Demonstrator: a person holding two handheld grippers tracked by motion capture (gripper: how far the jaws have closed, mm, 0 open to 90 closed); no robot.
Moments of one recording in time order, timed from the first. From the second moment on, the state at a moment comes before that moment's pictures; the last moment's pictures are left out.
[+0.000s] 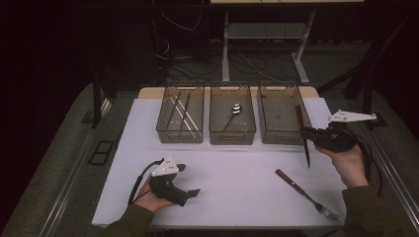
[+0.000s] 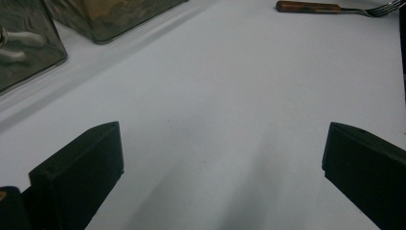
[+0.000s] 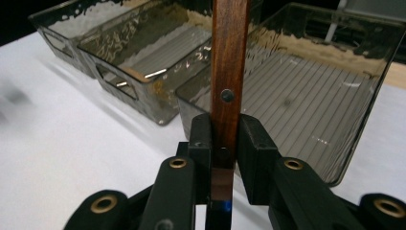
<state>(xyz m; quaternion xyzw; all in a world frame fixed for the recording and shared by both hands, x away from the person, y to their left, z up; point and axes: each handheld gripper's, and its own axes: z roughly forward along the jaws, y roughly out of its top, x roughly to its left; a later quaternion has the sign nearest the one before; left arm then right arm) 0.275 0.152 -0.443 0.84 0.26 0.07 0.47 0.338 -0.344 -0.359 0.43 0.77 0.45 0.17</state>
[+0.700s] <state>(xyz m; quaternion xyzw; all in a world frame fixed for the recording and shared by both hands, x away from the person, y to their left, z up) 0.275 0.152 -0.443 0.84 0.26 0.07 0.47 0.367 -0.347 -0.322 0.44 0.73 0.48 0.22</state>
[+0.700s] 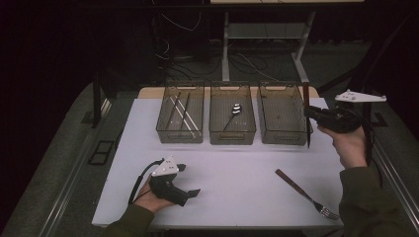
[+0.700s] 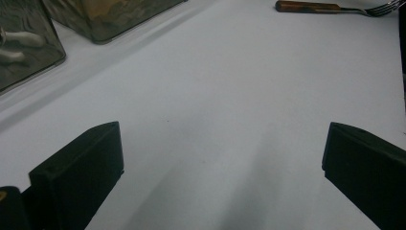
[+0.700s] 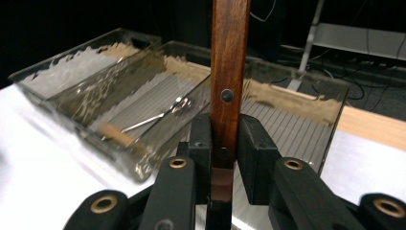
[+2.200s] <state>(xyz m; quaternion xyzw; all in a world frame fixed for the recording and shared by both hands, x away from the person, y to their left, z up) 0.275 0.151 -0.443 0.84 0.26 0.07 0.48 0.455 -0.329 -0.370 0.49 0.76 0.36 0.22</state>
